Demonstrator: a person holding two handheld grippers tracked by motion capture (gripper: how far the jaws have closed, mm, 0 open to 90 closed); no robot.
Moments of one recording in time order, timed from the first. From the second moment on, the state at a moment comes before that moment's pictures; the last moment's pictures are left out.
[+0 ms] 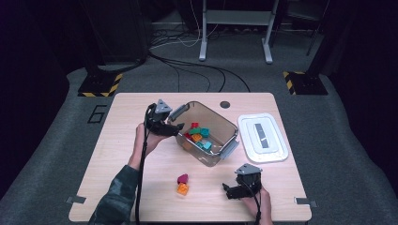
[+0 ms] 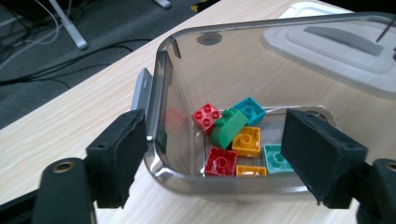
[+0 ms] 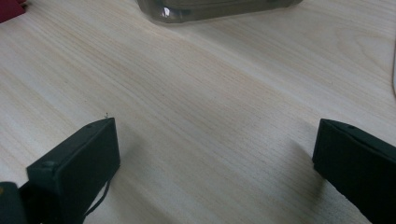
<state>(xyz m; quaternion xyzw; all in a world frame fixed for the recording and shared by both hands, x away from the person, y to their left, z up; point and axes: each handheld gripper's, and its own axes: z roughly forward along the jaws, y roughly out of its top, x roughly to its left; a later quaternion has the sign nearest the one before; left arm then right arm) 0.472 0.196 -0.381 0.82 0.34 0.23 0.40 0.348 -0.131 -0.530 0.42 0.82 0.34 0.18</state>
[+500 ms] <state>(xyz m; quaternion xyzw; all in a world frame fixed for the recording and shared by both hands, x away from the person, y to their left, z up) 0.420 0.214 -0.397 0.81 0.33 0.24 0.42 0.348 -0.131 -0.530 0.42 0.82 0.34 0.18</state>
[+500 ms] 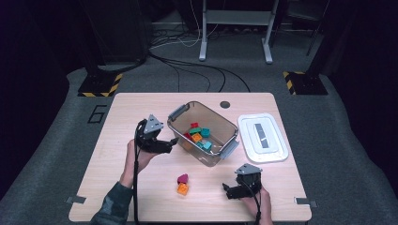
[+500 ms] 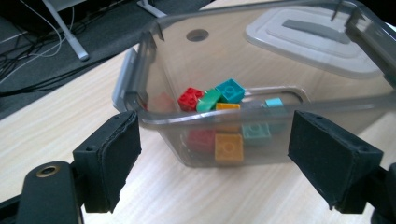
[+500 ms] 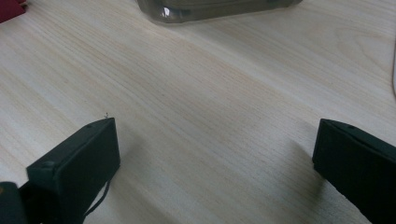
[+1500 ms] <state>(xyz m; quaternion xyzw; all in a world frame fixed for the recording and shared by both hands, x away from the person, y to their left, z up) 0.381 0.191 -0.485 0.86 0.32 0.13 0.37 0.348 -0.132 -0.530 0.42 0.82 0.34 0.18</state>
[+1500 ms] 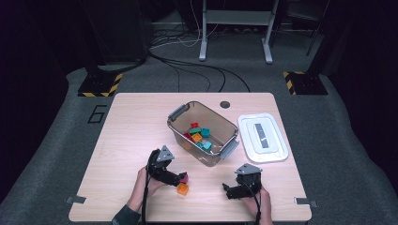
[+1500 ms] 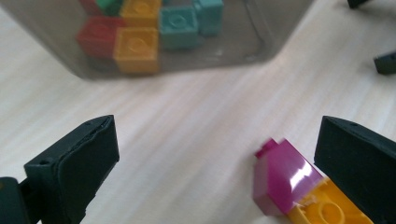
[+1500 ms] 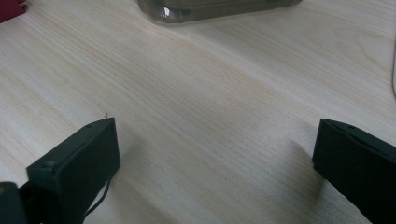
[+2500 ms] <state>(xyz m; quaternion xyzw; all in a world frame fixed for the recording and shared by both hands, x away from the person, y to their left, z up) 0.389 0.202 -0.515 0.85 0.36 0.12 0.37 0.348 -0.132 -0.530 0.42 0.82 0.34 0.18</state>
